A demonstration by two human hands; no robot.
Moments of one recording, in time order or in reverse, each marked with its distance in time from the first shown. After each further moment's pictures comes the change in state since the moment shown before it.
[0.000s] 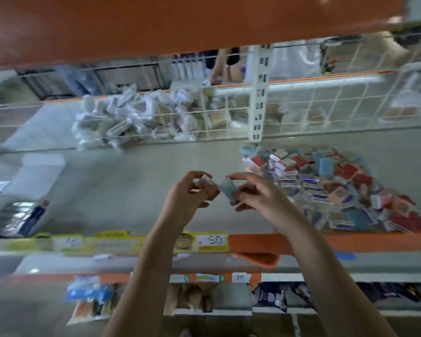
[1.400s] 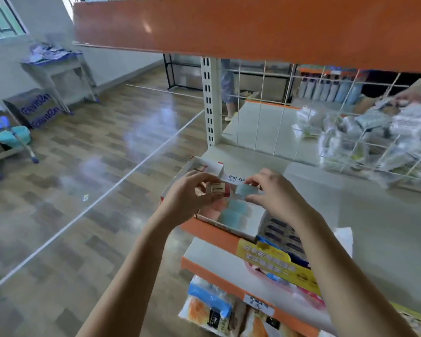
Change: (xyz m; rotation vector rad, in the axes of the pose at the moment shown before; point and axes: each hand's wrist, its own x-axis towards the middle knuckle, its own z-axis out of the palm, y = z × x) left_hand -0.025 -0.121 -0.613 0.582 0.327 0.212; right_hand 0.232 -0.081 0.568 -1.048 -0.242 -0.363
